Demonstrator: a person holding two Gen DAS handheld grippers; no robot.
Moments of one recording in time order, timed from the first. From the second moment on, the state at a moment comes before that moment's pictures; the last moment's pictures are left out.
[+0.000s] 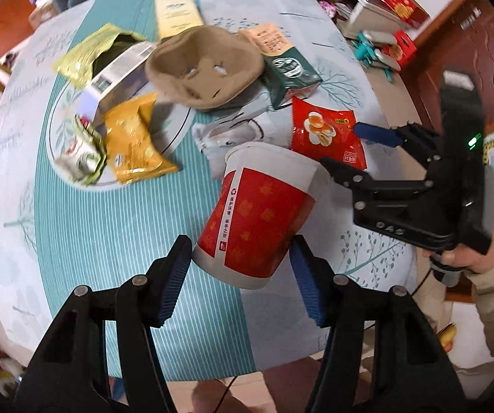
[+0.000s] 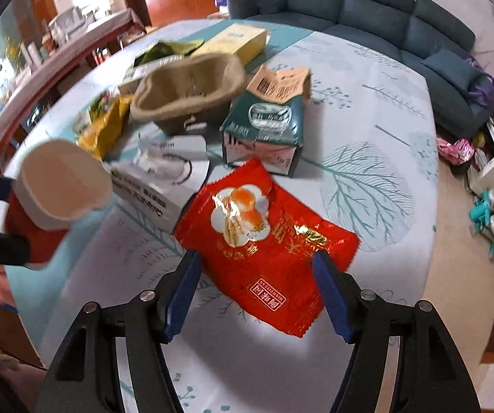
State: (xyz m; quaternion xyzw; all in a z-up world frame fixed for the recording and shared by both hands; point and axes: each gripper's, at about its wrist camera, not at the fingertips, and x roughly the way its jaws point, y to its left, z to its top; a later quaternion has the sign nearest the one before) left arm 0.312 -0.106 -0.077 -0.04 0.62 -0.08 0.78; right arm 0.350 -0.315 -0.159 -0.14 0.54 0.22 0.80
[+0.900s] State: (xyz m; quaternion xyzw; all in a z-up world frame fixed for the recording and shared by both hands) left arm 0.223 -0.069 -0.041 -0.02 0.60 -0.15 0.79; right arm 0.160 -0.279 -0.069 0.13 0.51 0.10 0.85
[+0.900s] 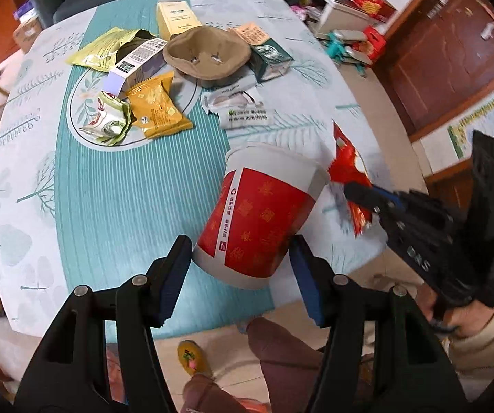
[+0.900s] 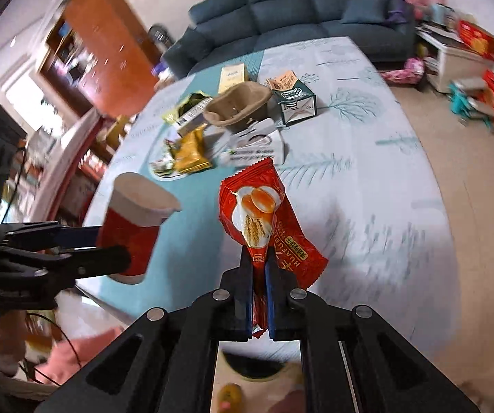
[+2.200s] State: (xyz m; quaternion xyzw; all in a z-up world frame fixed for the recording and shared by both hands) left arm 0.010 -0.024 -0.122 0.07 0.61 -0.23 0.75; right arm -0.059 -0.196 -0.209 0.32 0.56 0.00 0.76
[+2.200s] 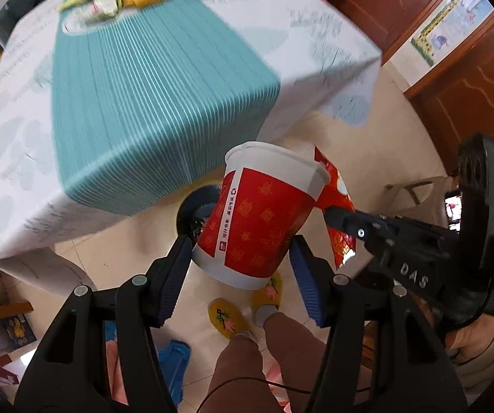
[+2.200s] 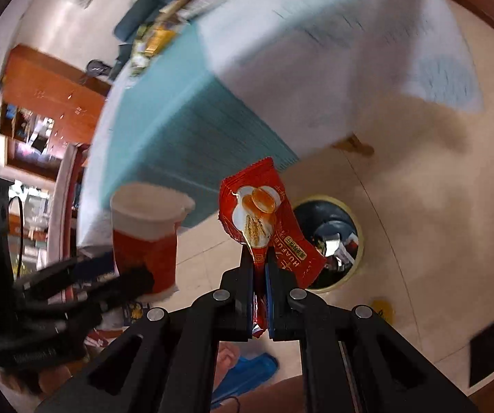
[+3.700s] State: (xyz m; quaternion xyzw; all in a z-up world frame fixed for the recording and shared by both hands) left arm 0.047 -0.039 -0.445 0.06 0.67 -0.08 0.74; right arm -0.040 -0.215 -0.497 0.35 0.58 -0.03 0.73
